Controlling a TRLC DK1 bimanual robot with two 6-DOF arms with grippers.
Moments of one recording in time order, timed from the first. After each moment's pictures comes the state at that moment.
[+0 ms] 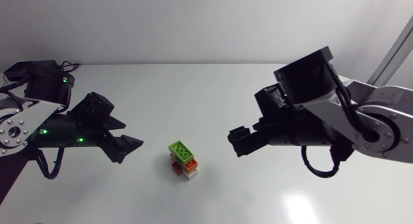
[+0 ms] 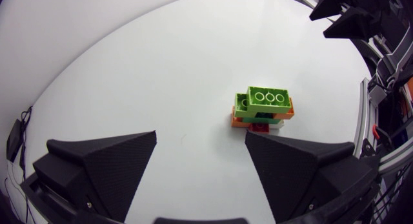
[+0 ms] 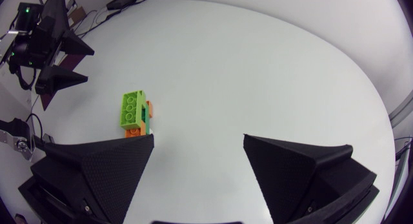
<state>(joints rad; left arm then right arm) -0.17 1.17 0.69 -0.38 0.33 0.49 0.63 1.22 0.85 -0.39 0.00 0.13</state>
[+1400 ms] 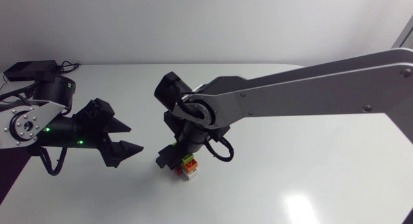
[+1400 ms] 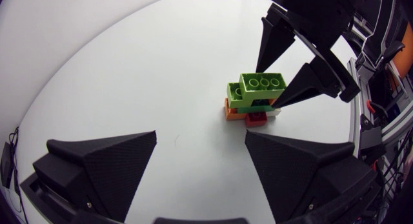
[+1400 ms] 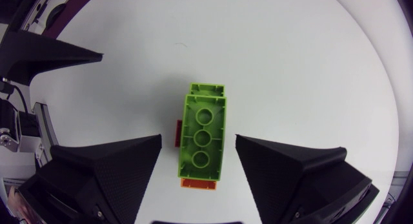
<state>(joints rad) -0.07 1.29 0.69 -0.35 0.50 0.70 0.89 1.91 1.40 -0.57 -0.01 0.12</state>
